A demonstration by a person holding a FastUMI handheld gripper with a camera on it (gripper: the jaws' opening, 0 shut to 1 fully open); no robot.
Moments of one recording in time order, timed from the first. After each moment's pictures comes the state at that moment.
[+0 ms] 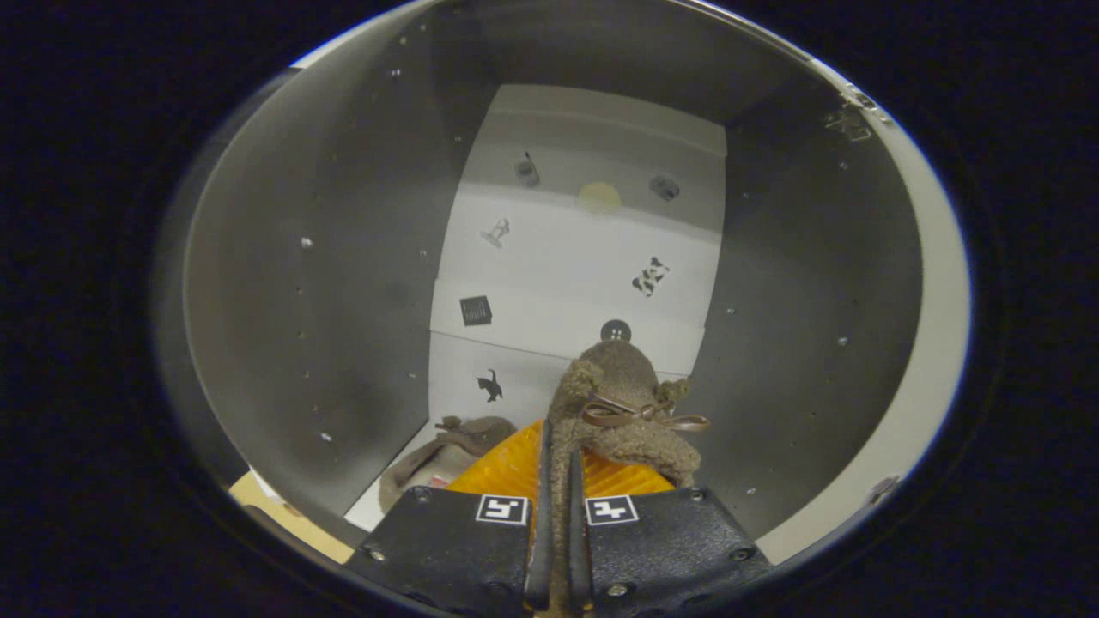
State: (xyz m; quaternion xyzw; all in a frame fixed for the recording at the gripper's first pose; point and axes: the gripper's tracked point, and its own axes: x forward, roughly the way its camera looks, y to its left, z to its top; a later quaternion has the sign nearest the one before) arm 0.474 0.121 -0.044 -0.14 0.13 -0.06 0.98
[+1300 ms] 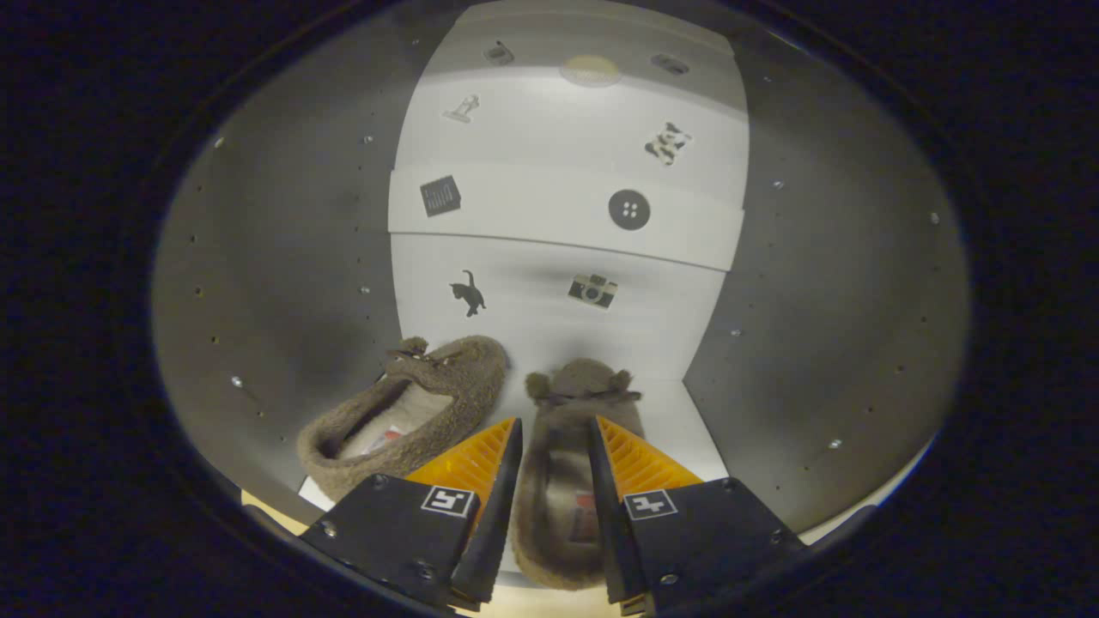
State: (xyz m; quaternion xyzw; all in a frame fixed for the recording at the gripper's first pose) arm 0.476 0.089 -0.100 -0.10 0.23 -0.09 0.96
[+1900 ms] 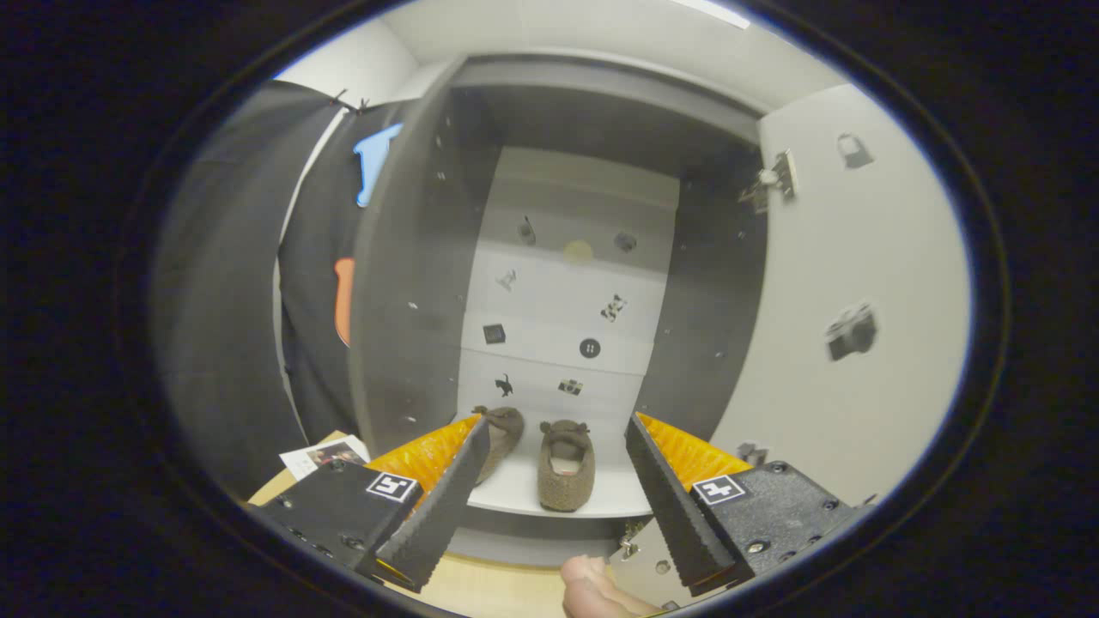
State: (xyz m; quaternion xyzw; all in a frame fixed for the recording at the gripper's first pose) arm 0.268 0.167 0.059 -0.14 0.06 -0.08 0.98
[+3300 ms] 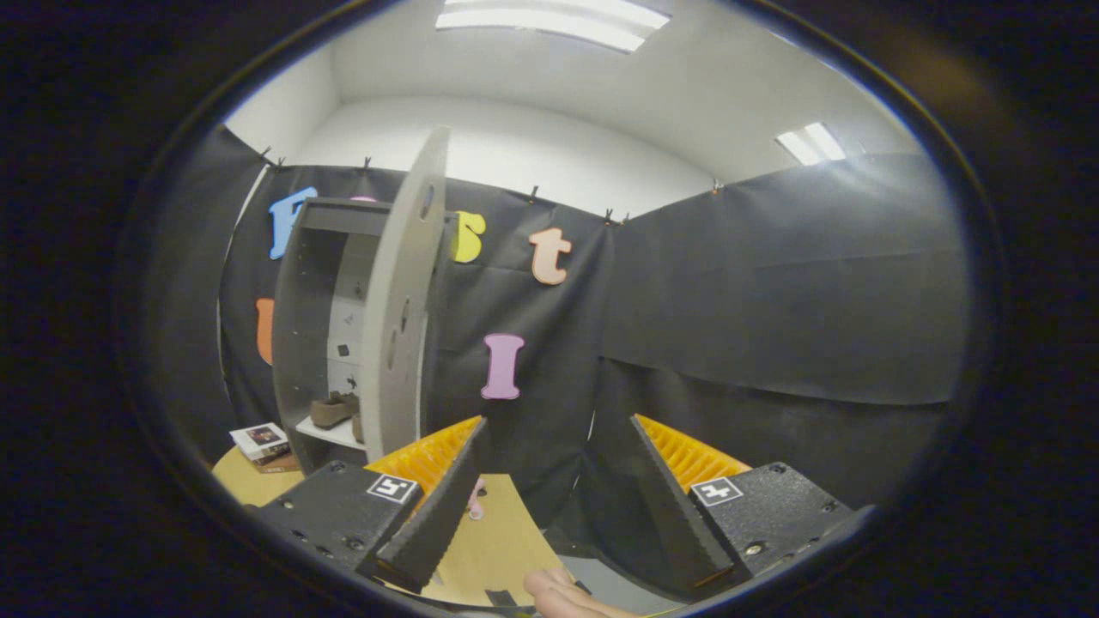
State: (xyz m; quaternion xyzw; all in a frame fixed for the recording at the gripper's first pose) arm -0.070 -0.139 0.172 -0.11 0.02 -0.24 0.96
